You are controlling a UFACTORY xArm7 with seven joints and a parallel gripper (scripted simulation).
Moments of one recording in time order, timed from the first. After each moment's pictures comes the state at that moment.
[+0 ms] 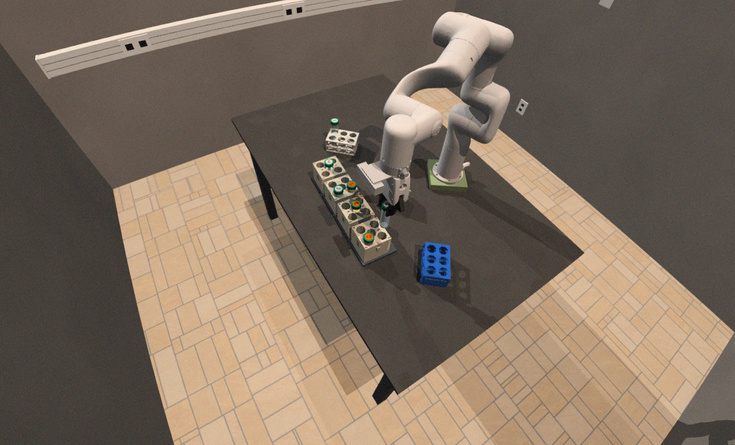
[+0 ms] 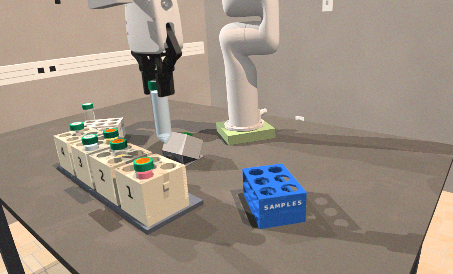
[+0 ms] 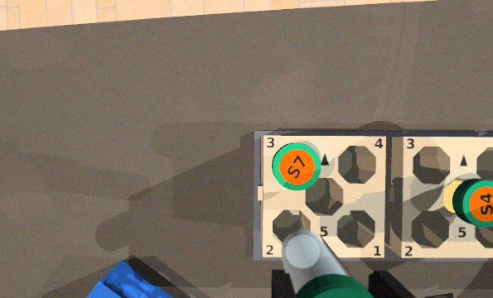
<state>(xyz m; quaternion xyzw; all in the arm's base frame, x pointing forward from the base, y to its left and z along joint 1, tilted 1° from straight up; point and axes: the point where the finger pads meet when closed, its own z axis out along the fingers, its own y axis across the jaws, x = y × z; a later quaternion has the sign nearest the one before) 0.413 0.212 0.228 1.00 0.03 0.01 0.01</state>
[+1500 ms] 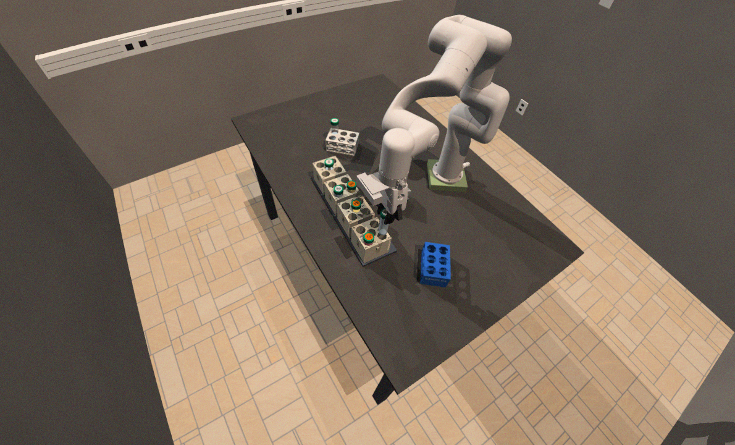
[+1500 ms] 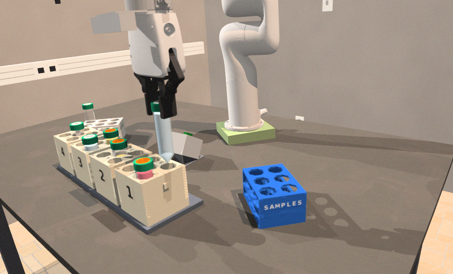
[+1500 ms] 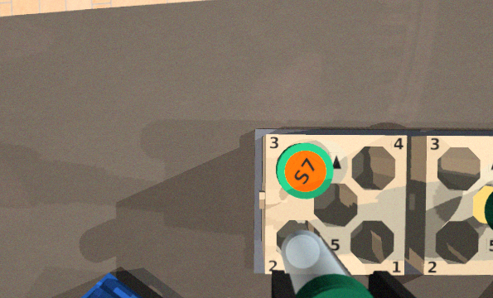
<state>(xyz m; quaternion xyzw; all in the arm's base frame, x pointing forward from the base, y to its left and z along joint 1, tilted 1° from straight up) 0.414 0.212 0.190 1.00 0.03 0.01 0.01</state>
